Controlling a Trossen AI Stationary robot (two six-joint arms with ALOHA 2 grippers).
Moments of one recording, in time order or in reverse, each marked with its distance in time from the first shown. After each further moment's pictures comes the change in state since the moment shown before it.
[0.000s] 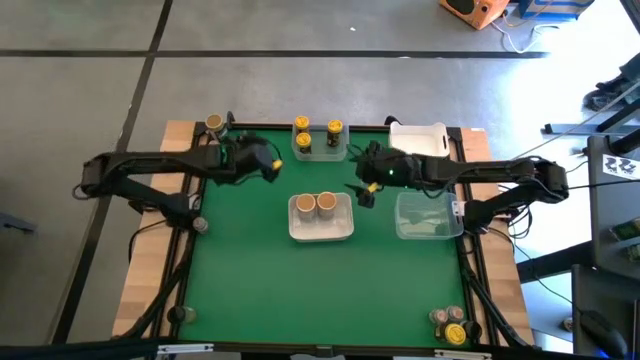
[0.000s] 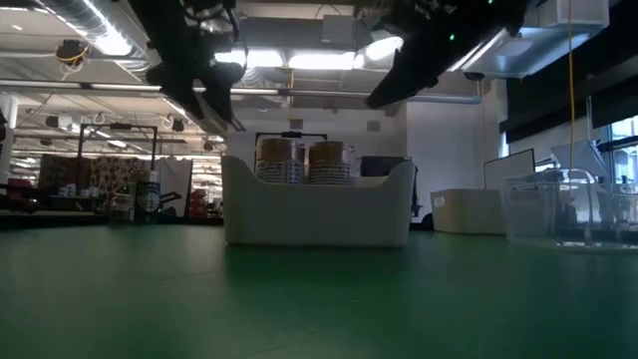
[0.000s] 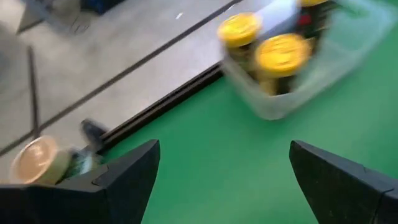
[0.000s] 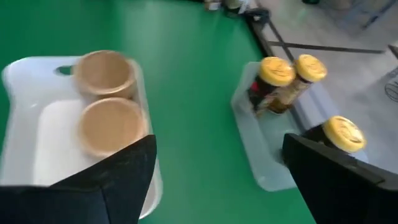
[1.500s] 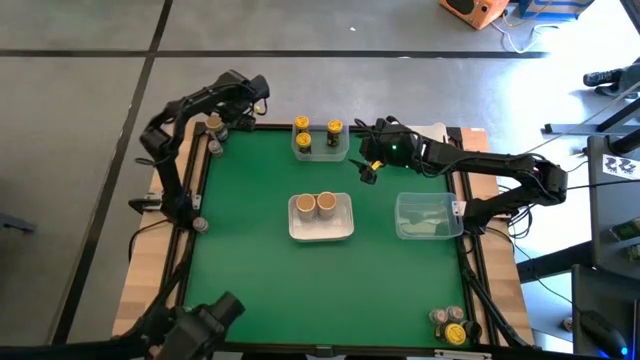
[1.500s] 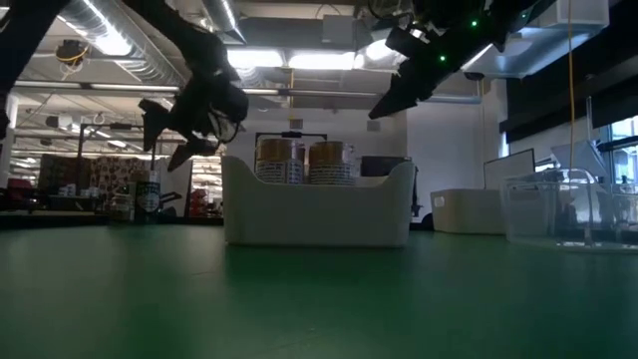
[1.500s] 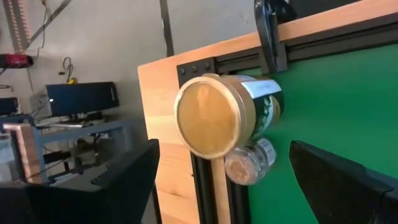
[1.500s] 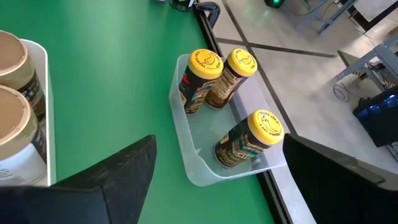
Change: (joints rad) left arm 0.728 0.626 0.556 -0.666 0.087 0.005; right arm -0.190 0.005 0.011 0.035 -0.027 -0.175
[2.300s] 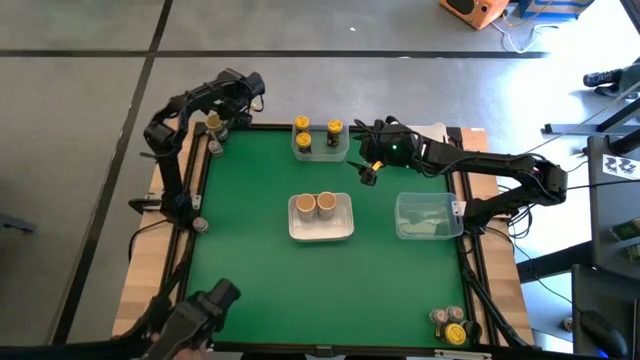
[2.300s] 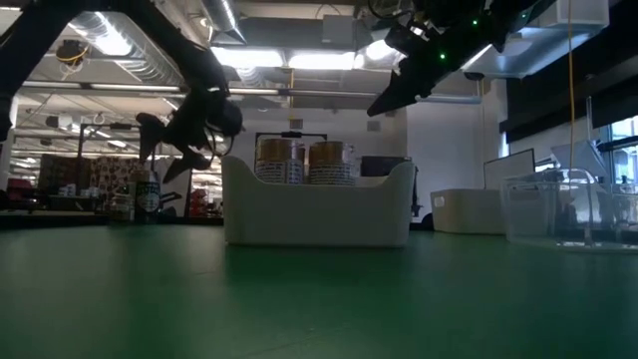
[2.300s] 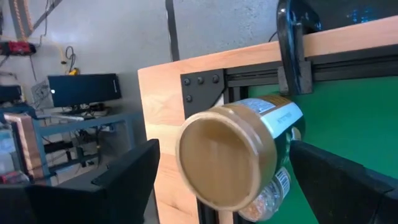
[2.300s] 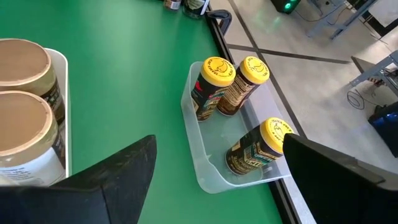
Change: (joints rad) left arm 0.079 0.067 -0.003 0.087 -0.016 0.052; right arm 0.000 0.000 0.000 0.009 -0.060 0.003
